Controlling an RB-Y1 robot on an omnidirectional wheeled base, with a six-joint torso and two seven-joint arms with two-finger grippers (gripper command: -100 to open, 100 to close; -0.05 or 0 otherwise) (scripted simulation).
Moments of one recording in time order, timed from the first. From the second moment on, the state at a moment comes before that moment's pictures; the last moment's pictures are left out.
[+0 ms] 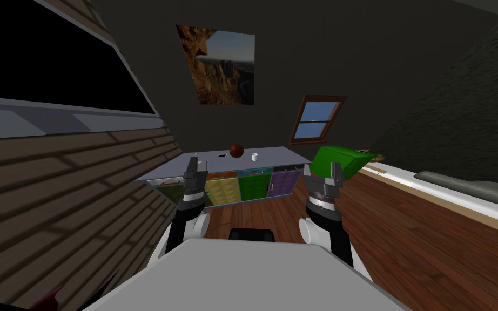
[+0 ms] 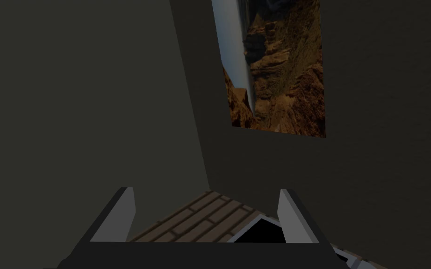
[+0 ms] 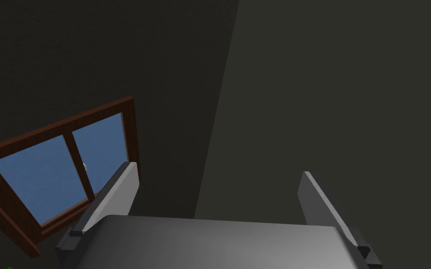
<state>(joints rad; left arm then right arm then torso) 0.49 0.00 -0.03 -2.30 -0.09 -0.58 -0.14 0.50 0.04 -0.06 -2.24 -0.03 -0.64 -0.17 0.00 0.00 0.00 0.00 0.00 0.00</state>
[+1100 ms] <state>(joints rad) 0.49 0.02 -0.03 -2.29 -0.09 -0.58 -0.14 0.50 0.04 -0.06 -2.24 -0.03 -0.64 -0.17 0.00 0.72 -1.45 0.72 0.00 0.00</state>
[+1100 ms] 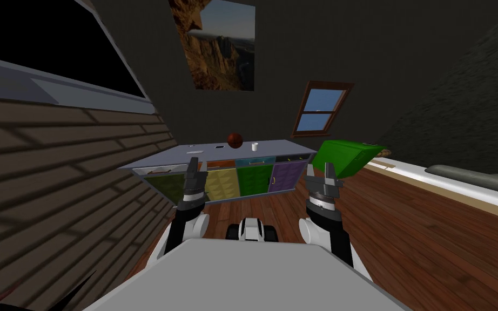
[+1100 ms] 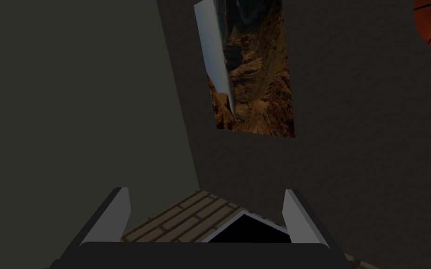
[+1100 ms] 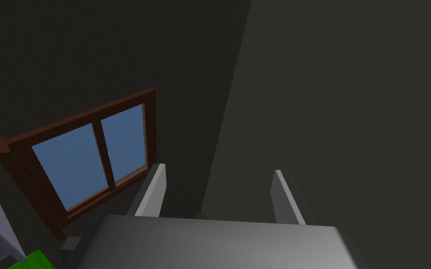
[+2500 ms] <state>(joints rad) 0.45 0.15 -0.01 -1.94 -0.05 -0.82 -0.13 0.50 0.04 -0.06 -2.24 -0.03 -0.64 -0.17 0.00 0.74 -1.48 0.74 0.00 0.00</state>
